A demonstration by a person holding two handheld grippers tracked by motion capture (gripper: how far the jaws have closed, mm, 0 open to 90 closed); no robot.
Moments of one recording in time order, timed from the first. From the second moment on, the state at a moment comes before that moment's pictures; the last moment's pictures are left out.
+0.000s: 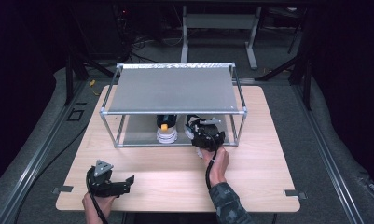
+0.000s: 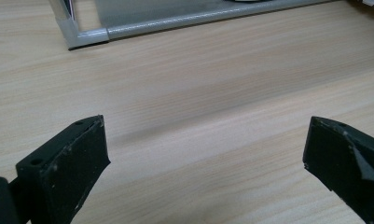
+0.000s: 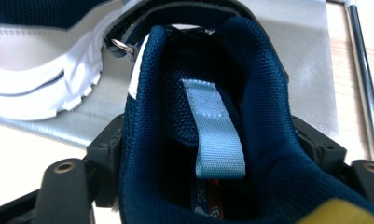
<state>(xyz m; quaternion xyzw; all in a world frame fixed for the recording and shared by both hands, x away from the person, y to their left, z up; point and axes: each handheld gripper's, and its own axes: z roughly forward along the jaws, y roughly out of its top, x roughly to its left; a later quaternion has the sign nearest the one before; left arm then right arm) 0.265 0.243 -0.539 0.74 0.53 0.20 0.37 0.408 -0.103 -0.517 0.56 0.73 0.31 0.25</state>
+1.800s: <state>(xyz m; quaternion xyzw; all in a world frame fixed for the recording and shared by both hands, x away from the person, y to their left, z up) 0.264 0.239 -0.542 0.74 0.53 0.20 0.36 0.407 -0.086 -0.512 0.51 0.75 0.36 0.21</state>
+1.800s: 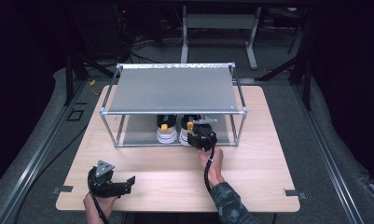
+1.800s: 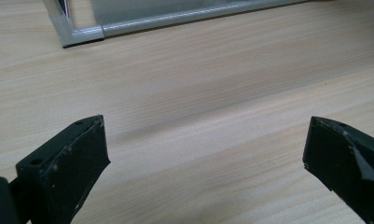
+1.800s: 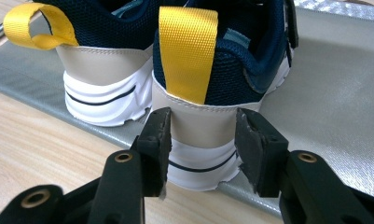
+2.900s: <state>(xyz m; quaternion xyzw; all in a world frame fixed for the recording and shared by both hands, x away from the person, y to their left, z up) 0.265 0.236 -0.537 0.74 0.52 0.21 0.37 0.393 -0.104 -0.498 0.47 0.77 0.37 0.20</state>
